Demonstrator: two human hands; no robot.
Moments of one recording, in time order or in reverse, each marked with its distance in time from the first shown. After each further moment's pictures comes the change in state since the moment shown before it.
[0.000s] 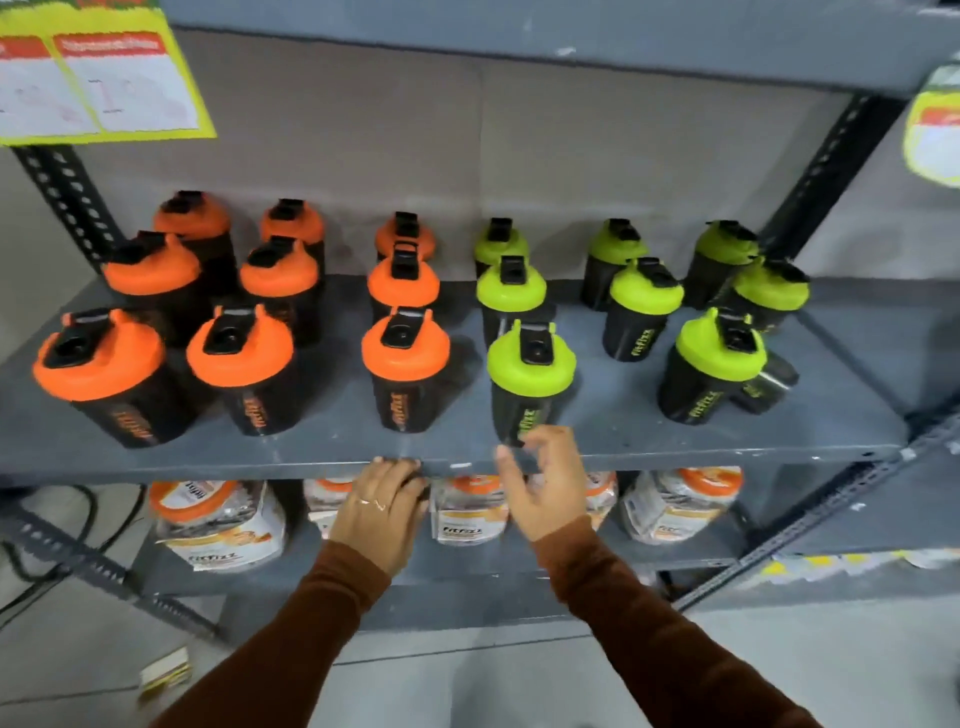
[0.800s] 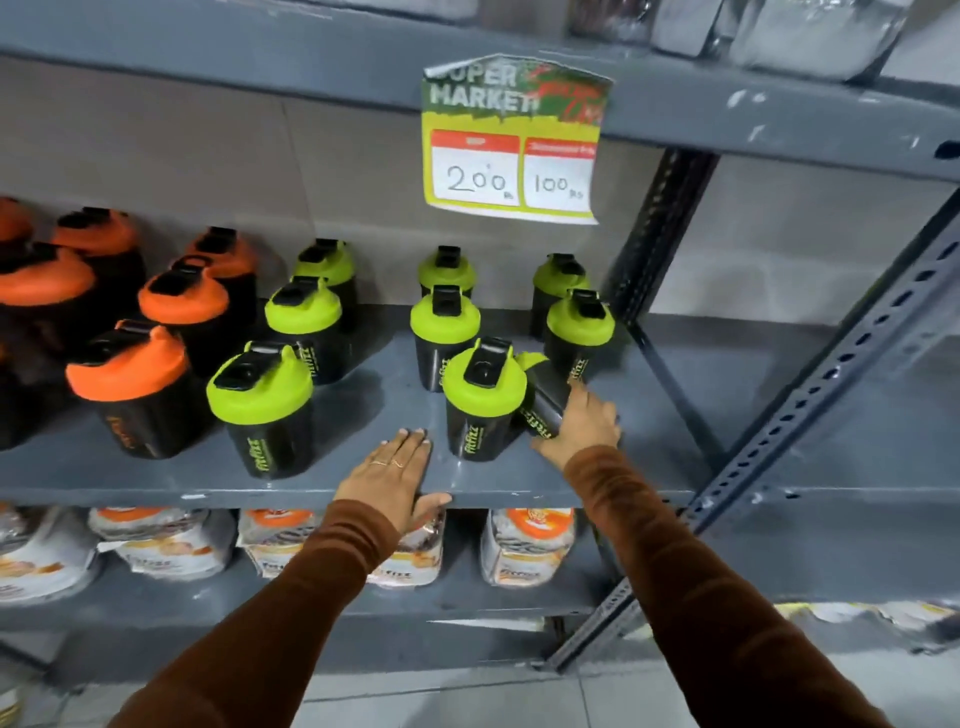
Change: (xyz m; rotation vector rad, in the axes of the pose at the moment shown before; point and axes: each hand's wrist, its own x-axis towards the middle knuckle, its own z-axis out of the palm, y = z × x) left_hand 0.163 0.224 0.060 0.020 -0.342 -0.107; right_hand 0.164 0.157 -0.239 -0.720 -0.368 0.342
